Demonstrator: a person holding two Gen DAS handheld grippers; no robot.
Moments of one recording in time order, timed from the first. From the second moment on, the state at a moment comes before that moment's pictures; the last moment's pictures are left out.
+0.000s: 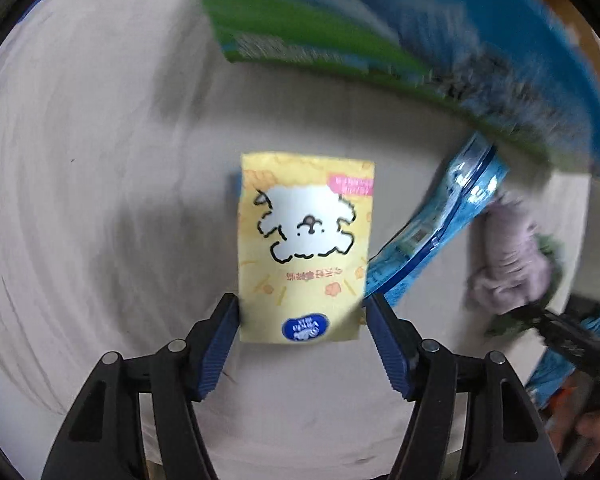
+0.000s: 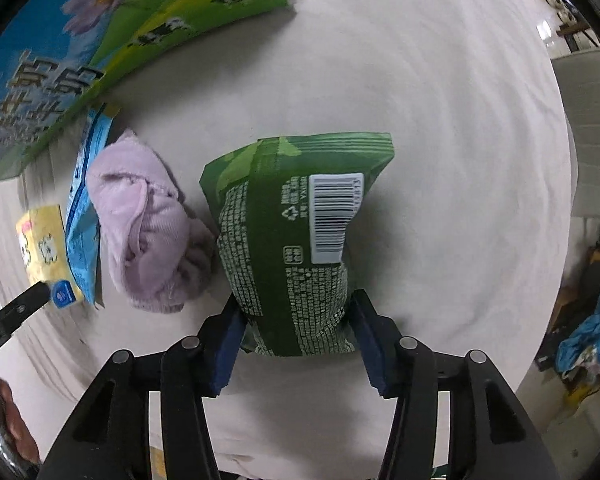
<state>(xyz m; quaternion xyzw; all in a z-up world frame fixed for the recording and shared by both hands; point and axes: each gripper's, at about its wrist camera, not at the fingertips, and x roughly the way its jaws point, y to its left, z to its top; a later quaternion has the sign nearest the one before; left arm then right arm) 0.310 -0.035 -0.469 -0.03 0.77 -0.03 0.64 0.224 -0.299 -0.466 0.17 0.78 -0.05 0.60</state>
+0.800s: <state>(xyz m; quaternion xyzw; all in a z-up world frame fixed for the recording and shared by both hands) 0.328 -0.099 -0.511 0.01 0.76 -0.02 0.65 0.231 -0.255 -0.464 0.13 0.77 -0.07 0.62</state>
